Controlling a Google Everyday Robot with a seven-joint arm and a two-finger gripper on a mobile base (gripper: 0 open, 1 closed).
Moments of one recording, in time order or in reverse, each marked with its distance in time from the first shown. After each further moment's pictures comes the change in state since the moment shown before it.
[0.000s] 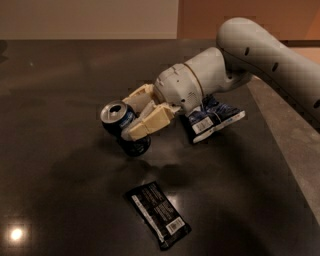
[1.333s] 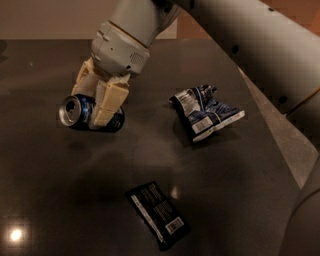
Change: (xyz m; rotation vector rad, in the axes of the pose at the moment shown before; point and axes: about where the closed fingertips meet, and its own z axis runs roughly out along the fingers) arm -0.050 -0.024 0.052 -0.212 0.469 -0.327
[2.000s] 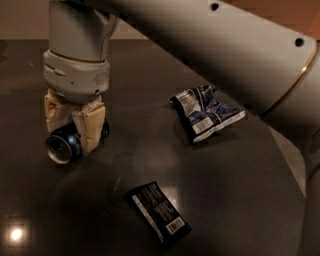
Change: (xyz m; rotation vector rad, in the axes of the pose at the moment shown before) arm -0.016 0.018 0.051 -0.189 0.314 -0.353
